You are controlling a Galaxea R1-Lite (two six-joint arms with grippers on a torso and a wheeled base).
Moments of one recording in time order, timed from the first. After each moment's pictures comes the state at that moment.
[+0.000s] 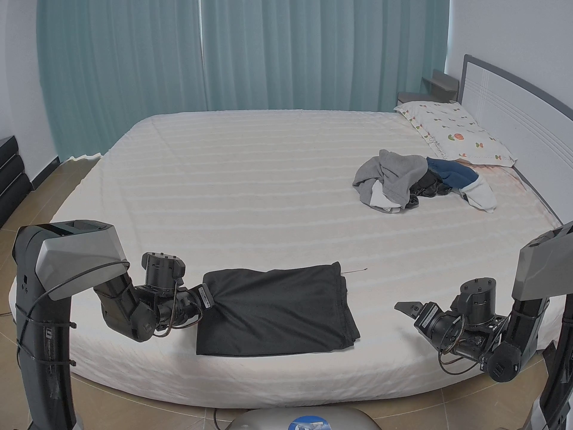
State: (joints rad) left arm -0.22 2.37 -0.80 -0.90 -0.10 -0.60; right arm 0.37 2.16 -0.23 -1.38 -0.04 0.98
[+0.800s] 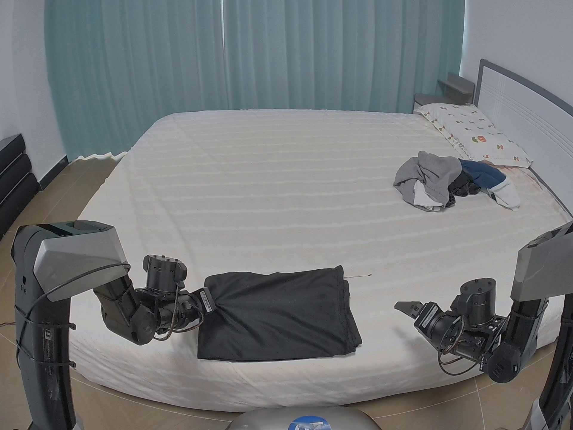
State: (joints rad) left arm -0.24 2.36 -0.77 -0.90 -0.09 -0.60; right arm 0.37 2.16 -0.23 -1.40 -0.04 0.98
